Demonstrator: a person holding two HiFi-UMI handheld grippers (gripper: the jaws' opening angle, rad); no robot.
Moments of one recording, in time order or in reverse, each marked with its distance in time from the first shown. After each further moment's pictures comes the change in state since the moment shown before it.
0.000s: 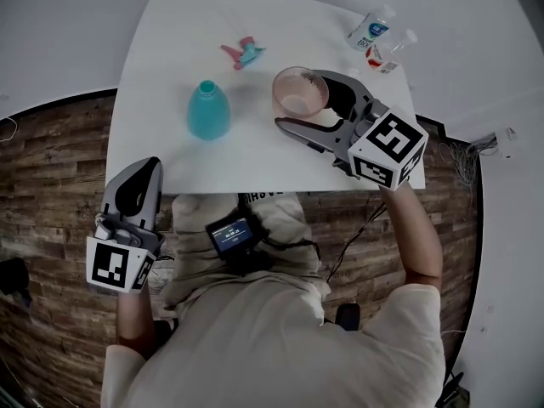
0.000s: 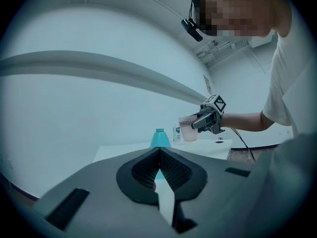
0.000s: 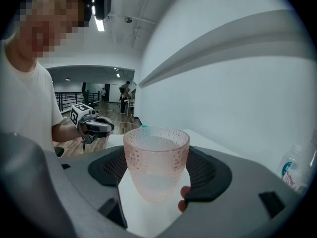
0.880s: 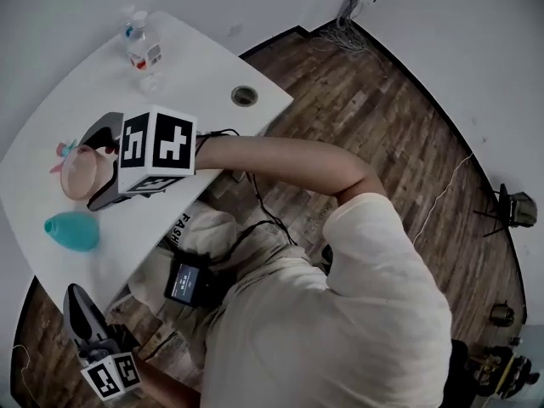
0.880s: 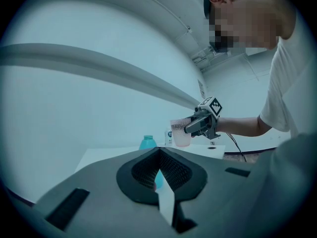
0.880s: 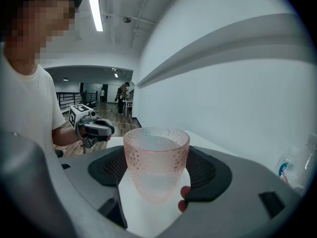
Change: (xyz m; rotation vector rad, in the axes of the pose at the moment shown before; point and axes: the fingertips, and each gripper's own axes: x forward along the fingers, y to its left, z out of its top) left arm 0.017 -0.014 0.012 -0.039 -0.018 -0.073; right arm 0.003 0.001 0.013 0.008 -0.008 -0.034
